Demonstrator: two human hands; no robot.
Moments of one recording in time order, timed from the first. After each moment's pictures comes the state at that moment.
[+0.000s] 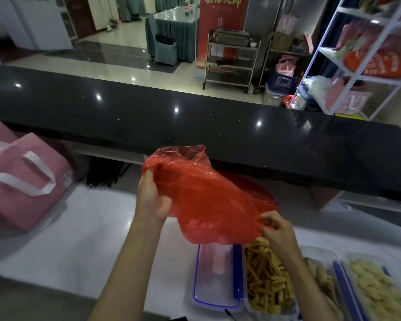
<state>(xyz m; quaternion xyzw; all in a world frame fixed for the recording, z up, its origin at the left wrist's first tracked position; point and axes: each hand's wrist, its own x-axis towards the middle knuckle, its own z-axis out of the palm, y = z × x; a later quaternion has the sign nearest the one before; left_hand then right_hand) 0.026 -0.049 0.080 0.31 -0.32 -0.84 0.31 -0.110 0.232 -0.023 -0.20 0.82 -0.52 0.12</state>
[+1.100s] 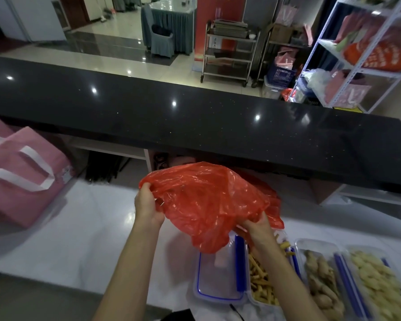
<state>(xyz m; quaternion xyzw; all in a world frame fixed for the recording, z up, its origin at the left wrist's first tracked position) 0.036 -0.065 0.031 0.47 -0.28 -0.79 0.28 -0.073 0.172 -0.022 0.01 0.64 -0.72 0.28</state>
